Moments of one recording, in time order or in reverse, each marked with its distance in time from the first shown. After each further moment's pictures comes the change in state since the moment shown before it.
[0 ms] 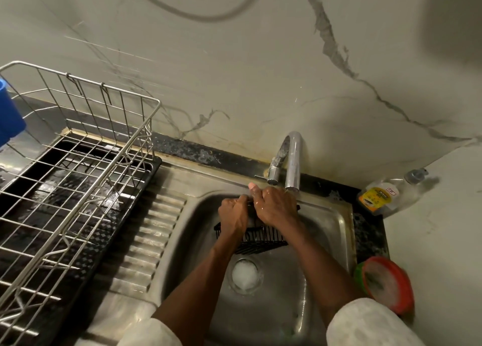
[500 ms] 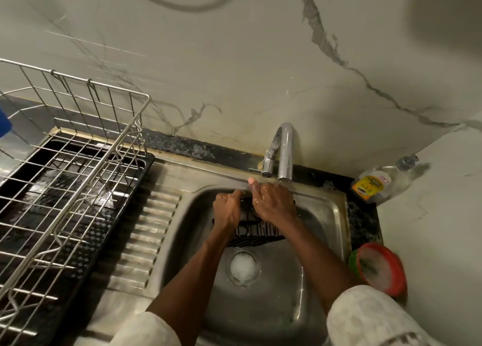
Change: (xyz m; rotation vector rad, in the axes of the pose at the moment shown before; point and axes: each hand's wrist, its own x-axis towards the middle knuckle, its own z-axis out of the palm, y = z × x) left_hand 0.009 -0.008 -0.005 0.042 -0.050 0.008; right_hand -0.011 0.007 0.000 0.071 0.076 -0.006
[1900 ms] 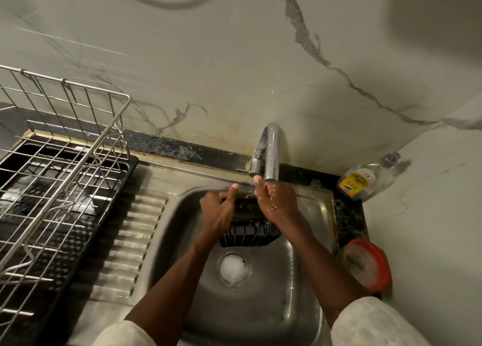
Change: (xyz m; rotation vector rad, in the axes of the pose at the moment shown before) left_hand 0.012 -0.016 0.003 0.194 -0.054 0.354; right_hand 0.002 0.040 0.000 0.128 0.164 -0.037
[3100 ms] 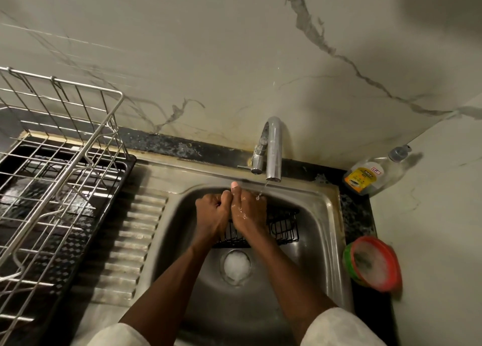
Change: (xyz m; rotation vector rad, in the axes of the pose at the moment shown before) left_hand -0.004 -0.010 -0.014 -0.045 -0.020 0.125; right_hand -0.022 -0.055 0.050 0.213 -0.160 0.163
